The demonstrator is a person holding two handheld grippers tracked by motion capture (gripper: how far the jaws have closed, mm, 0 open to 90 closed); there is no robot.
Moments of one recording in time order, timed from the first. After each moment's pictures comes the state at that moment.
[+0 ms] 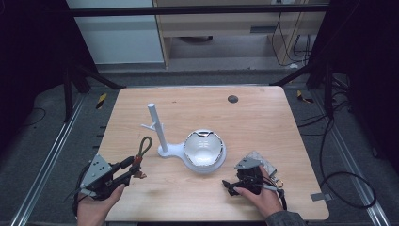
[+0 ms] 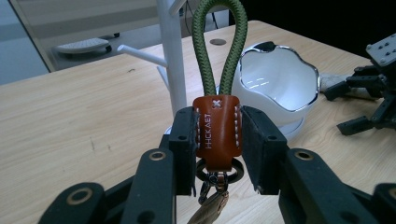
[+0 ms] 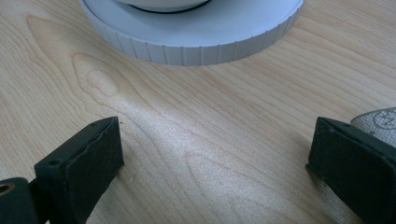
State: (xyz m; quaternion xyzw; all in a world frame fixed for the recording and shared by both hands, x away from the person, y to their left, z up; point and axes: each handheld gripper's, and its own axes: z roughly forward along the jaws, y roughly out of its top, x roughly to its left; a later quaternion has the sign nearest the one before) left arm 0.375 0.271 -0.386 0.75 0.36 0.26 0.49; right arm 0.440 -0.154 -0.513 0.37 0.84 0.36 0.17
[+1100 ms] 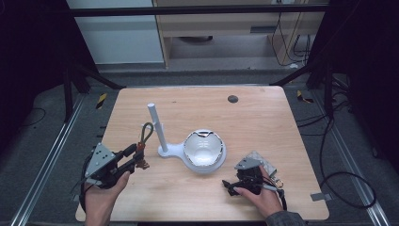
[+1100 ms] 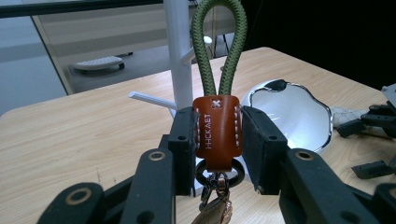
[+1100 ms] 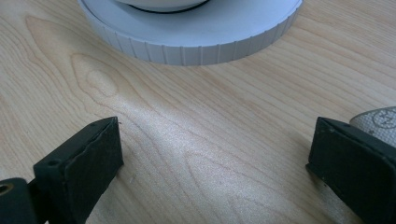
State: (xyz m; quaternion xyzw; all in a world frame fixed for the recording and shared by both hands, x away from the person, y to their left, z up) left arm 0.393 0.257 -0.370 0.71 0.38 0.28 0.52; right arm 0.440 -0.154 -0.513 0.38 0.84 0.36 0.17
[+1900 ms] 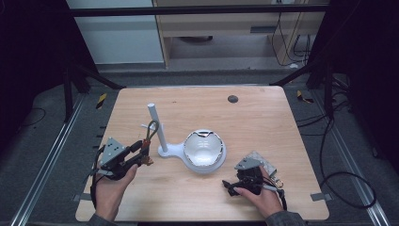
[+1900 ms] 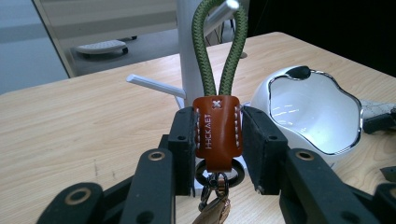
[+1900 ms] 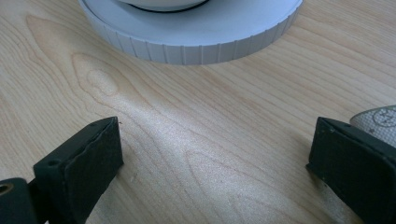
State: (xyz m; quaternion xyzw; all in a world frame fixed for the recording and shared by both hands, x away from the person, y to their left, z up) left arm 0.423 0.245 -0.389 0.72 0.40 0.27 0.49; right arm 0.439 -0.154 -0.513 0.38 0.84 0.36 0.17
